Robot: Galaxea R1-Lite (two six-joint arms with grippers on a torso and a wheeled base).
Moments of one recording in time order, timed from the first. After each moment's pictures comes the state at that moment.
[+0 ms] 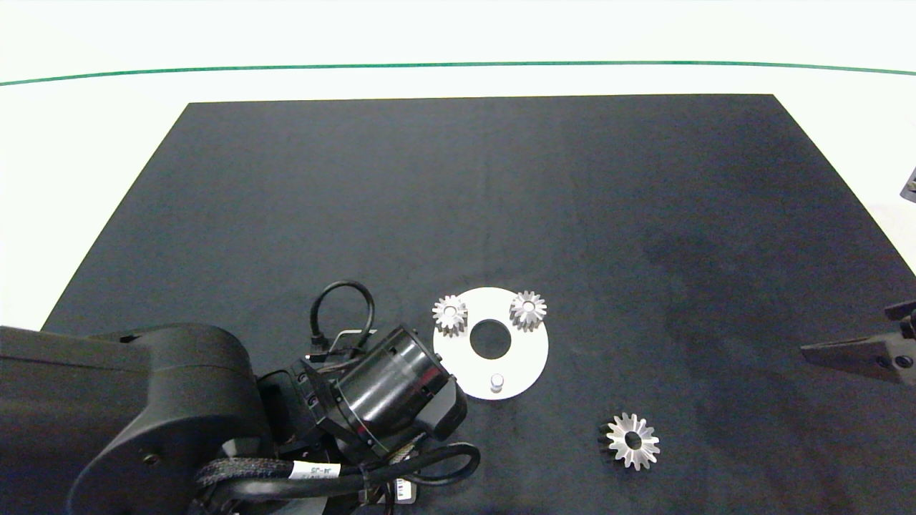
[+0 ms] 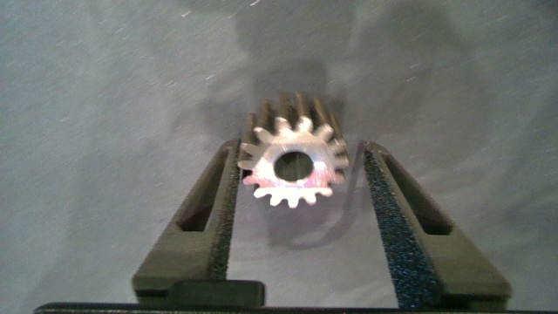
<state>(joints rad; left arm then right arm) -0.93 1.71 -1.03 0.45 0.43 -0.82 0.29 1.25 -1.28 0.80 -0.12 -0.09</state>
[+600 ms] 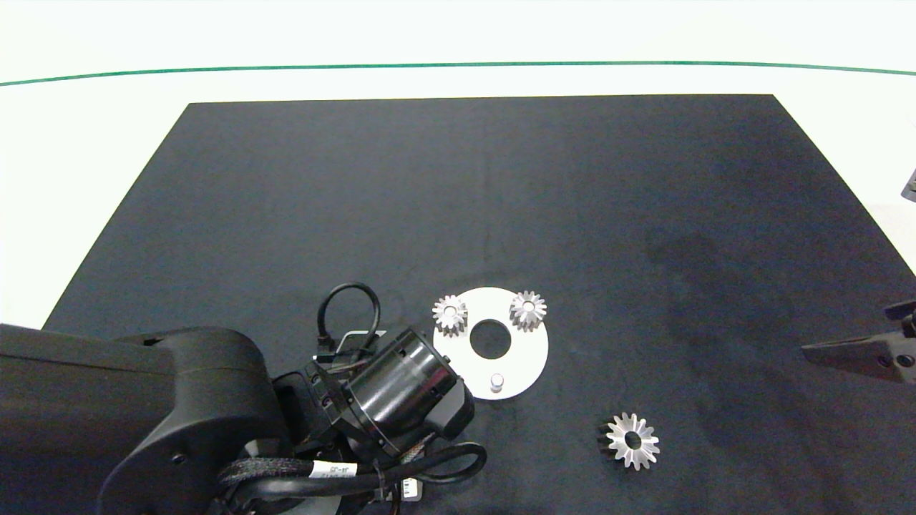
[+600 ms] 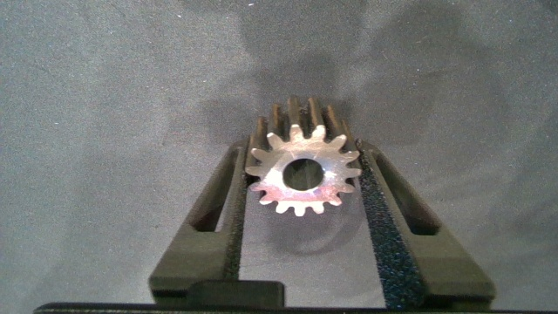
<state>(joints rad) -0.93 1.74 -1.04 0.45 0.43 -0.82 0.28 1.25 -1.28 0.80 -0.10 -0.10</state>
